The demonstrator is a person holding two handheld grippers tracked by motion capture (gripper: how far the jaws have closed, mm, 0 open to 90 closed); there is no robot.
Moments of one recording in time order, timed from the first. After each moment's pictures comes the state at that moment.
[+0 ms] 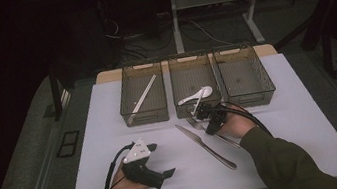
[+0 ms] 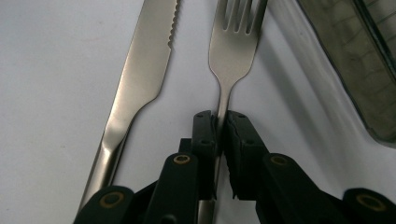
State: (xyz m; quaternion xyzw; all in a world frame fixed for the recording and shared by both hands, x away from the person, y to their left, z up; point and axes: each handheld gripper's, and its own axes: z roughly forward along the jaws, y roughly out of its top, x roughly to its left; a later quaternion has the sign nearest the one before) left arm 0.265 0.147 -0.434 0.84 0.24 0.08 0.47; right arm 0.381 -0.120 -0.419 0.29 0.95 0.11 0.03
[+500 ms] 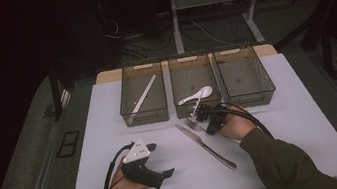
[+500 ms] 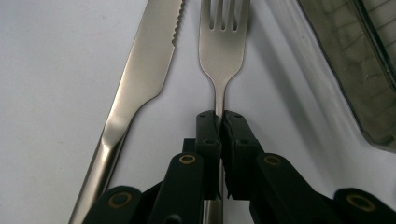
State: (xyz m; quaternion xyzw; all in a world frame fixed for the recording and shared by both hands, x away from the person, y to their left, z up) left arm 0.266 0.149 -0.435 0.85 0.23 0.08 0.47; right arm 0.377 -0.121 -0.419 0.27 0.95 0.11 0.05
